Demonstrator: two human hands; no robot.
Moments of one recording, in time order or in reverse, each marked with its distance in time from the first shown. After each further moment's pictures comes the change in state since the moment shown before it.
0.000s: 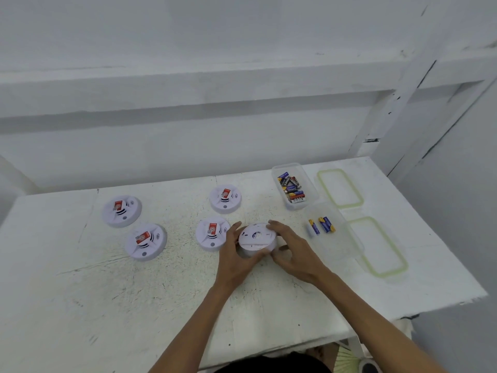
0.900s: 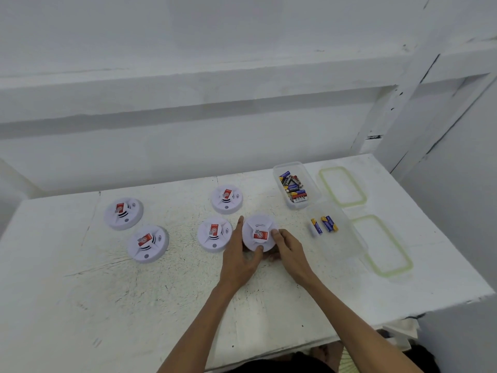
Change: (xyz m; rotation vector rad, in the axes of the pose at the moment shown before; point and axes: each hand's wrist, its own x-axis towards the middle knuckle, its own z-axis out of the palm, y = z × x) left_hand 0.008 -0.013 0.010 0.152 -0.028 0.016; right_hand 0.014 -0.011 0.040 0.532 0.267 0.513
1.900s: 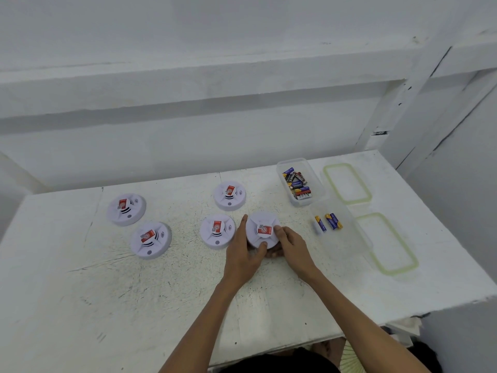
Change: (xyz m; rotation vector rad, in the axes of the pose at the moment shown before) left_hand 0.003 -0.004 0.002 0.029 -0.027 0.026; right_hand 0.006 -0.001 -0.001 -0.019 -0.013 0.045
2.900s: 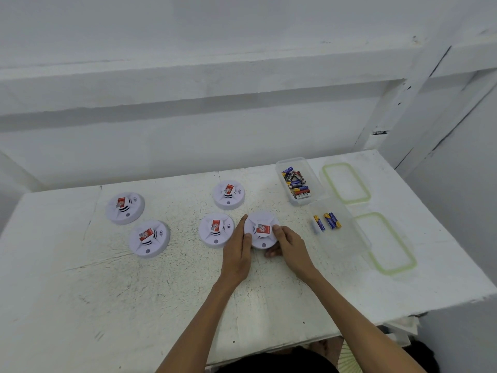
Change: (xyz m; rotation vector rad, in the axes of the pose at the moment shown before) left_hand -0.002 0.008 -0.005 -0.114 0.019 -0.044; right_hand -0.002 -0.002 0.001 0.016 -0.005 0.006
